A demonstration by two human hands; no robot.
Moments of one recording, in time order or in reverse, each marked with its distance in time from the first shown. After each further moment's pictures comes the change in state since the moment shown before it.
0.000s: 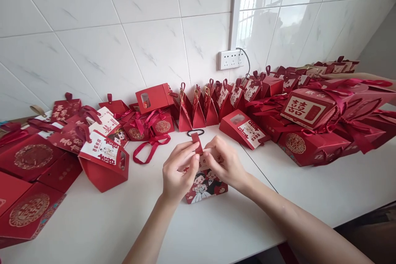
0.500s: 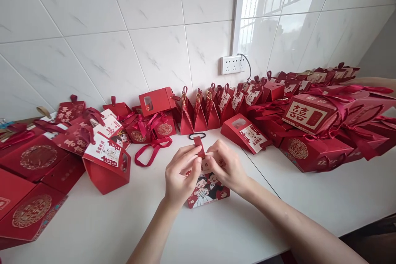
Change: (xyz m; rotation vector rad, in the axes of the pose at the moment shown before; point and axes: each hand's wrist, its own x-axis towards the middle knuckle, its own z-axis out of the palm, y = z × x) left_hand 0.000 0.000 0.000 0.007 0.012 -0.009; right_hand 0.000 0.000 0.001 -0.036 0.004 -0.013
